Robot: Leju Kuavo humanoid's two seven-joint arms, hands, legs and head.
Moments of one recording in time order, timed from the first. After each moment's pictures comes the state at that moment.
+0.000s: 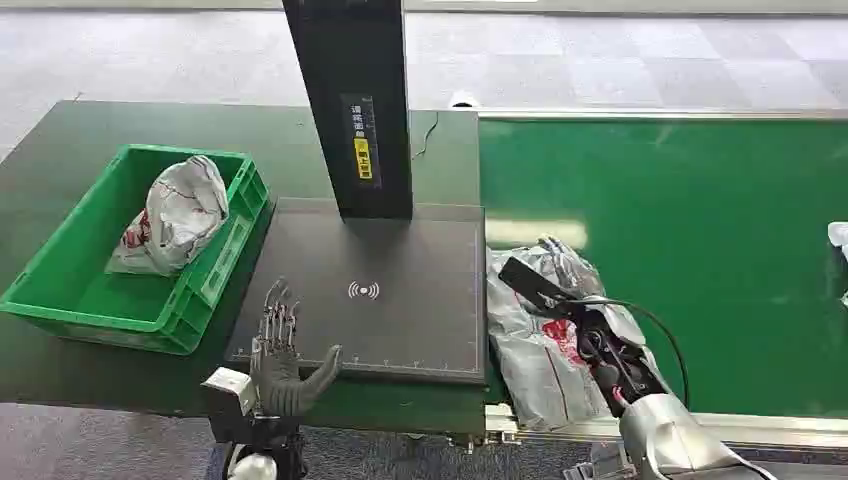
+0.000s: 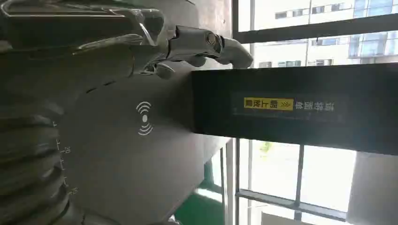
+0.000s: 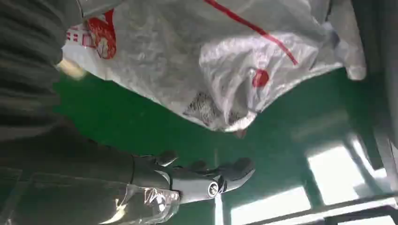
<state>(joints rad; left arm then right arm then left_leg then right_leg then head) 0.05 -0.21 -0.22 -1.28 -0.02 0.28 -0.63 -0.71 -0.03 0.29 -0.44 0.88 -0.11 -0.14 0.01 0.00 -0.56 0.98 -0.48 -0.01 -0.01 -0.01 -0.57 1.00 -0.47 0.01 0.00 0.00</state>
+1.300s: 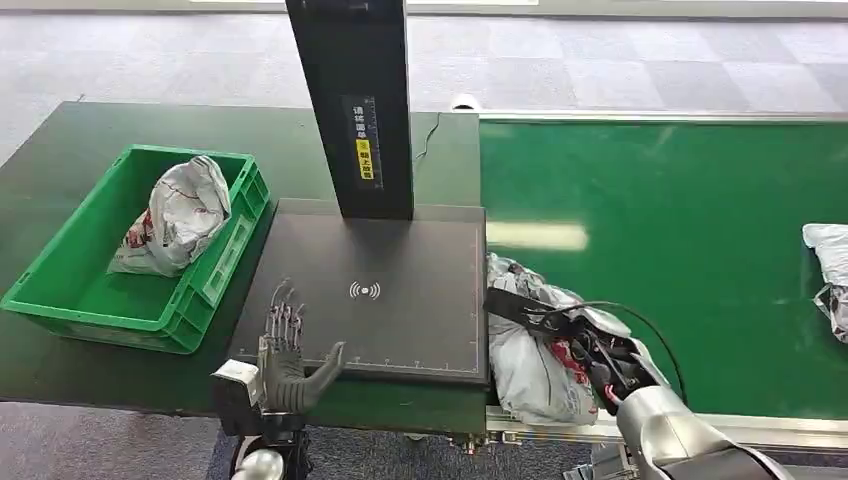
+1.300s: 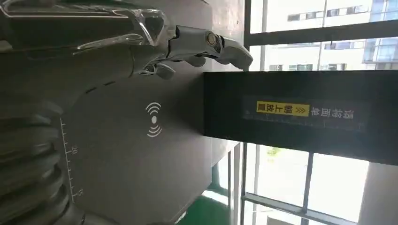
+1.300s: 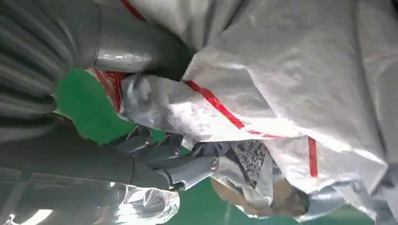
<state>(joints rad) 0.02 -0.19 -0.24 -1.22 0.04 0.33 -0.62 -0.75 -0.04 0.42 -0.35 0.89 0.16 0.01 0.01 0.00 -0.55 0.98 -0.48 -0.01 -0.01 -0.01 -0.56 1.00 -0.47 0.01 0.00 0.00</state>
